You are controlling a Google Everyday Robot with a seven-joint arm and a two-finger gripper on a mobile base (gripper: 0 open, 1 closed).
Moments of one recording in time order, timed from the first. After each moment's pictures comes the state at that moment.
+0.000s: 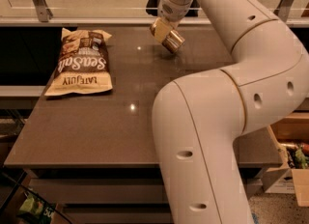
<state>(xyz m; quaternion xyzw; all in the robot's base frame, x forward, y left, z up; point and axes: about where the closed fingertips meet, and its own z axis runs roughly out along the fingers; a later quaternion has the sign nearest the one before) 0.791 -0.056 0.872 -0.43 0.88 0.01 0.20</state>
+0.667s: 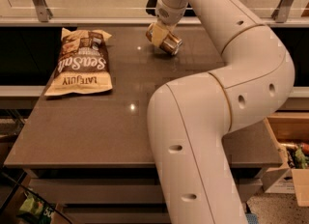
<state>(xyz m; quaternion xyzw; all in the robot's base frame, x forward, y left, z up) 0.794 -0.043 0.854 -0.45 0.87 0.02 0.18</state>
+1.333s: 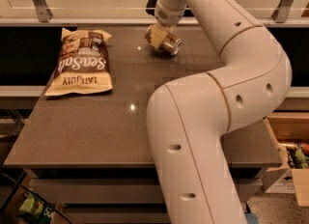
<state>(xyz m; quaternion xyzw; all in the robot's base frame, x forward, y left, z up) 0.796 -0.040 0.847 -0.45 0.87 0.02 0.17</state>
